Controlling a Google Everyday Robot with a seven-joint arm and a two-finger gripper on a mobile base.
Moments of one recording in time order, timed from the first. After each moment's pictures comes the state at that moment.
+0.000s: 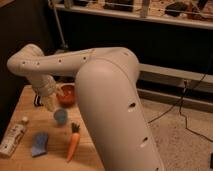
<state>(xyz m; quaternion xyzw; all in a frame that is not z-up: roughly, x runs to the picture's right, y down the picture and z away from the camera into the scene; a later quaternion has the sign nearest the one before) -0.256 0.056 0.711 -0.33 0.11 0.12 0.93</state>
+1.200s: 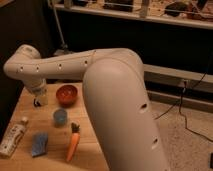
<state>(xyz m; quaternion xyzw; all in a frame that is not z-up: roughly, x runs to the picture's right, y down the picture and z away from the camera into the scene) -0.327 0.024 0.716 -0.22 -0.13 -0.18 0.95</state>
